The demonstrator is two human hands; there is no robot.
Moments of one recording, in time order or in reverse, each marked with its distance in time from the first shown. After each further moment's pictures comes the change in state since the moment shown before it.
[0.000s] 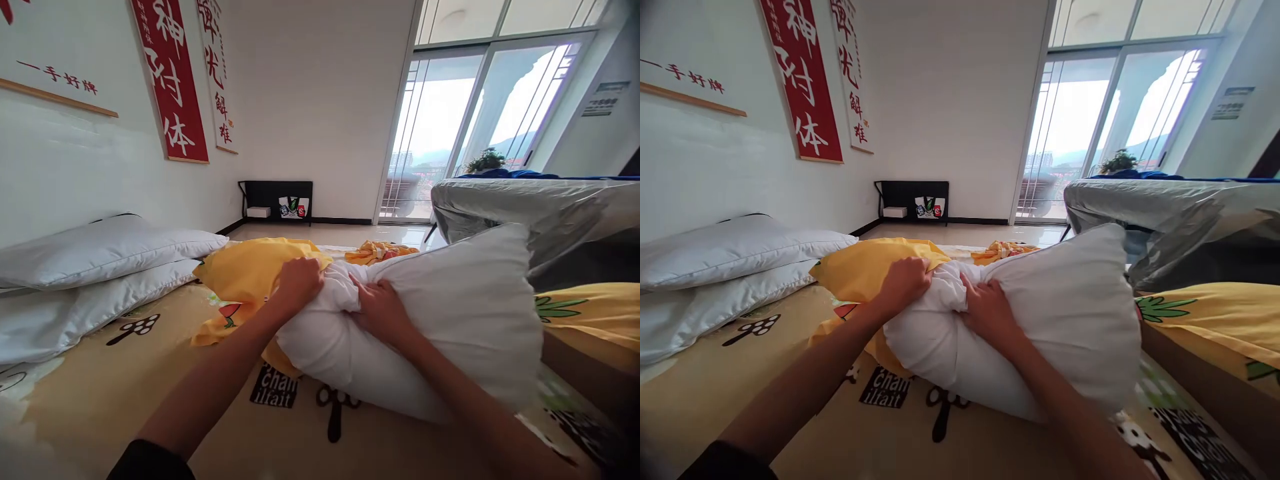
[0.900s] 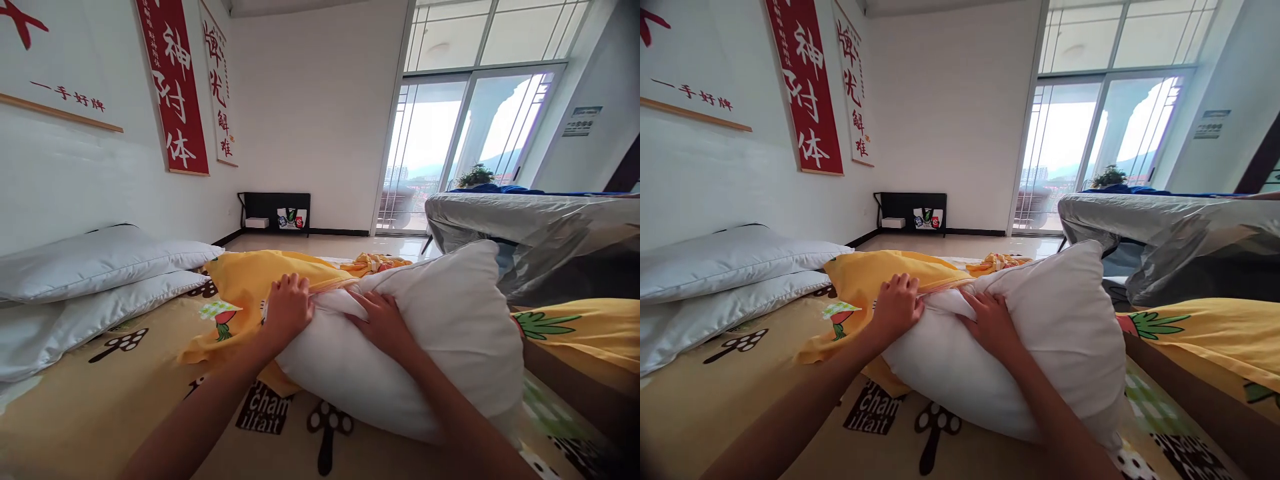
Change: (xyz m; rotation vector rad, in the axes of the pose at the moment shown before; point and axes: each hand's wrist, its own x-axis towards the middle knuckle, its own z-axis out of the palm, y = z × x) left_hand -0.020 0.001 0.037 0.152 0.217 0.053; right_hand -0.001 0.040 0.033 0.197 0.244 0.011
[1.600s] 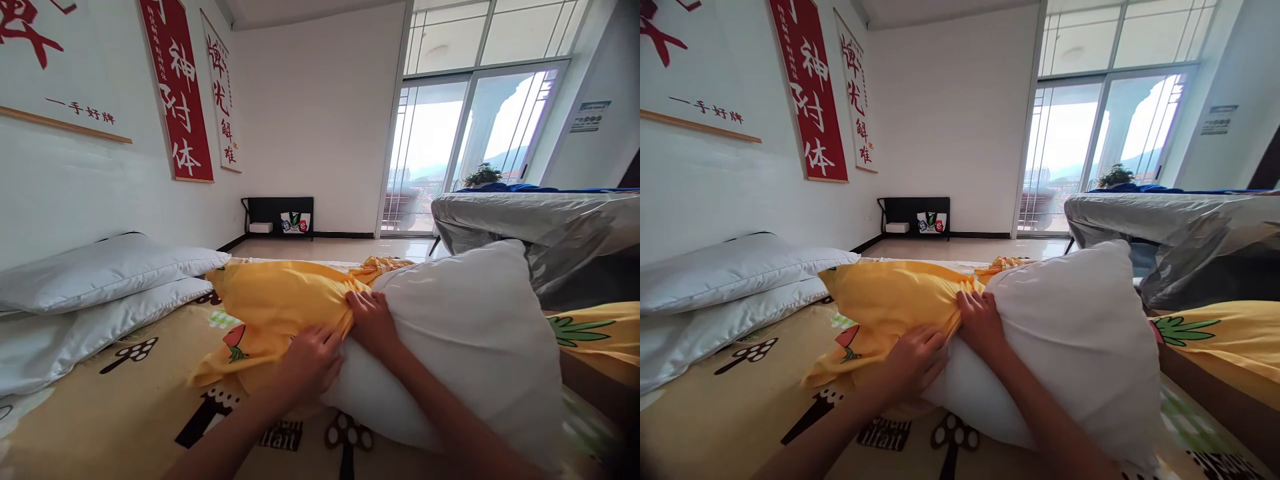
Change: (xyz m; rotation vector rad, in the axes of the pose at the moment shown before) left_hand -0.061 0.007 0.009 -0.383 0.062 0.343; right_hand 0.028 -0.045 0.017 -0.150 0.192 -0.085
